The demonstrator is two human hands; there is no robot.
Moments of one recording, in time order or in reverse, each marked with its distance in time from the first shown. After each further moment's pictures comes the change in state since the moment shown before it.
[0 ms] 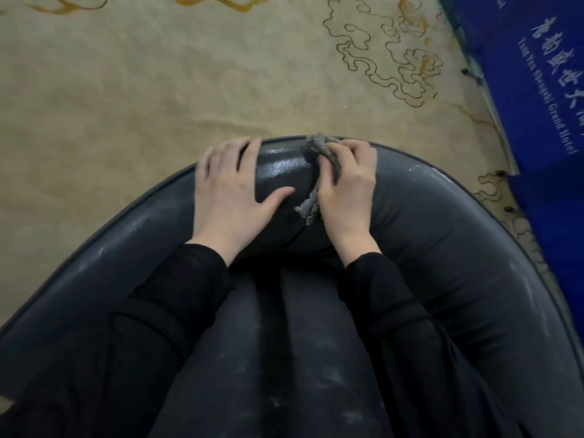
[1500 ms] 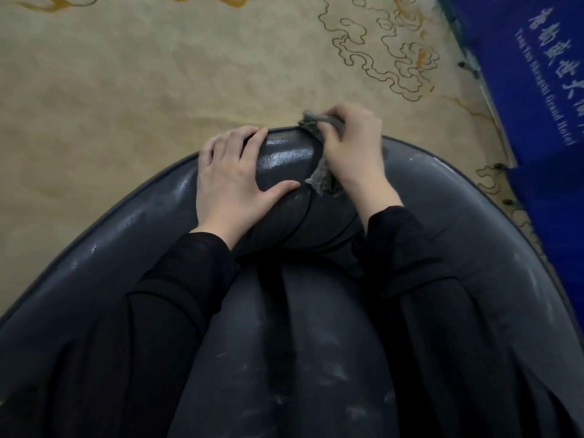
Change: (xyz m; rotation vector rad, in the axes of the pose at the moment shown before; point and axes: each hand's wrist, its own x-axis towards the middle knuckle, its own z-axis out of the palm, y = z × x) left_hand 0.008 -0.004 0.021 -0.066 0.080 0.064; right_hand 0.052 0.004 0.001 -0.042 -0.246 0.036
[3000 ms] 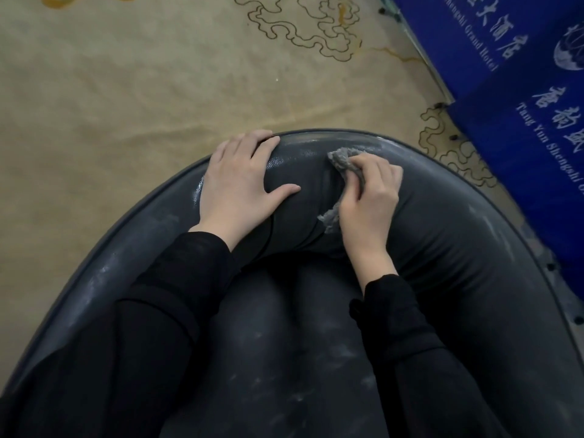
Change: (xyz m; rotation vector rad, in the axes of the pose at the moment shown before) left_hand 0.053 0.045 0.025 -0.178 -0.277 0.341; right_hand -0.081 0.049 -0.027 -0.140 0.472 0.277
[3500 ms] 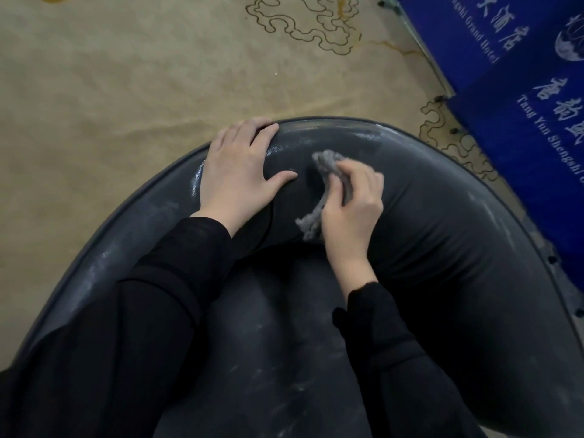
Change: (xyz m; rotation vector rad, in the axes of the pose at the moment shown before) left_hand 0.000 -0.002 0.002 0.002 -0.001 0.009; right_hand -0.032 -0.017 0.005 0.125 0.042 0.046
